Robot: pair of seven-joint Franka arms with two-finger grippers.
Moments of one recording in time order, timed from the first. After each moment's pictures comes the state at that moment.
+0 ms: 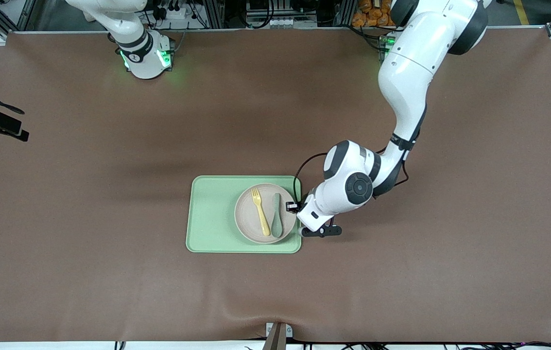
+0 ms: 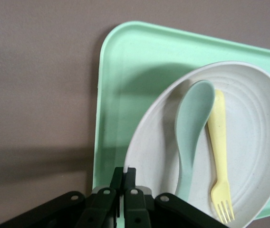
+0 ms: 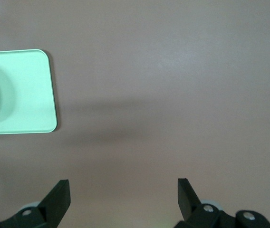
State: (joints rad) left arm -0.49 0.90 -0.12 -1.31 -0.36 2.30 -0.40; right arm -0.10 0.07 -0.02 -1.50 0.05 1.49 -0.07
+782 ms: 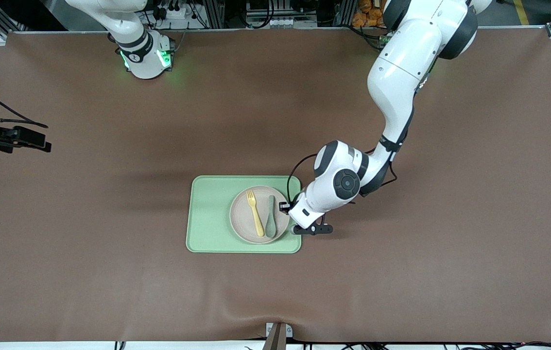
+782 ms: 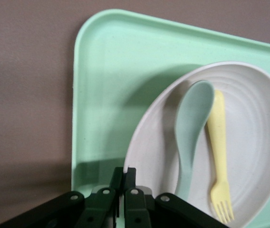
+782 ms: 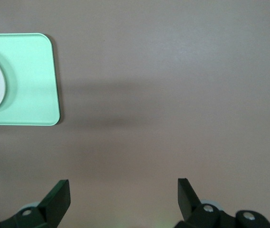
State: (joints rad) left arm -0.53 0.94 -0.11 -1.31 -0.36 2.40 -0.40; right arm -0.06 0.15 0.00 -1.50 0.07 1.51 -0.07
